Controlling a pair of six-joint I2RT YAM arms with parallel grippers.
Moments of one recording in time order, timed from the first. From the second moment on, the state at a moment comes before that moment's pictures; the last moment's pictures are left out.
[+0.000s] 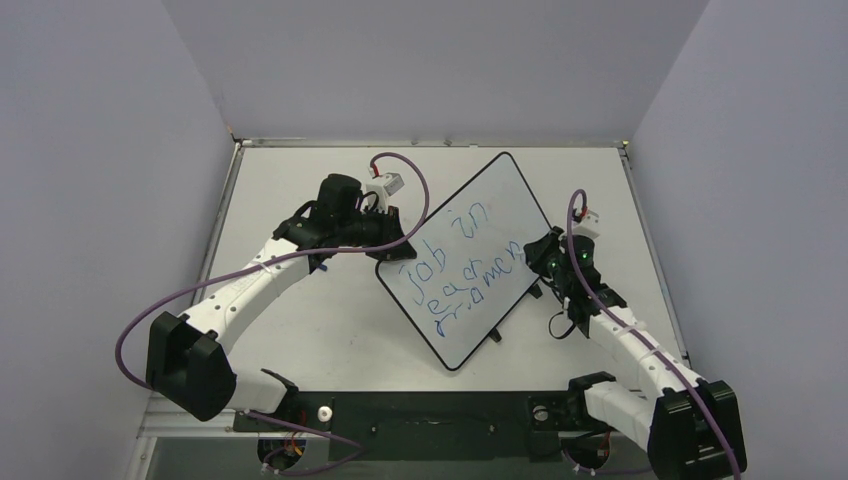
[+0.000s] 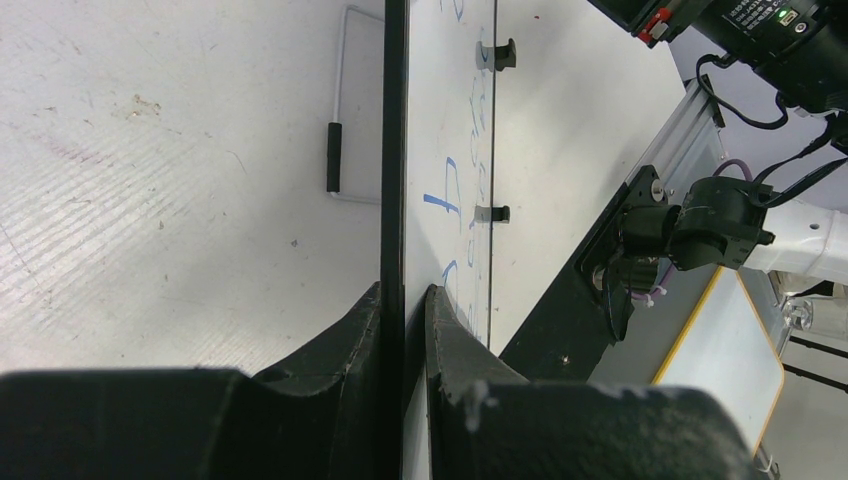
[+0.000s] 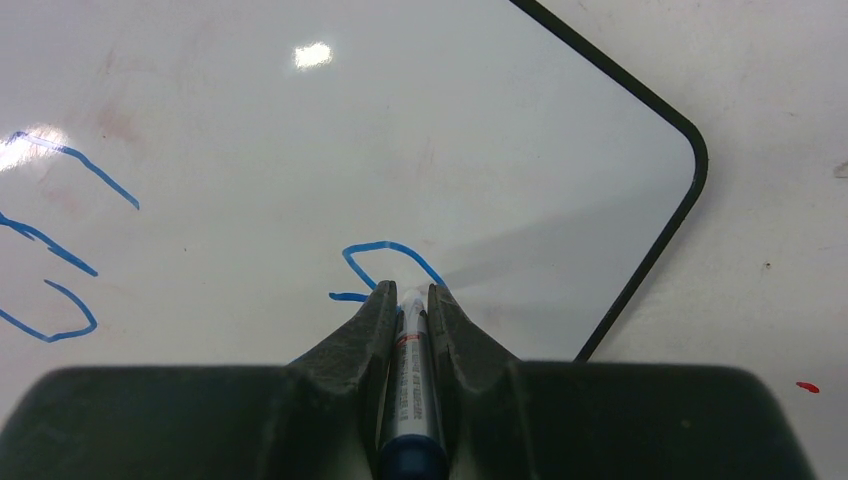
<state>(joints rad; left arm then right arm) -0.52 1.37 1.13 -0.44 0.53 -0.33 0.24 1.01 0.49 0.07 0.08 0.60</state>
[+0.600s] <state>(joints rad) -0.52 1.37 1.13 -0.44 0.53 -0.33 0.24 0.95 0.51 0.08 0.13 0.61</state>
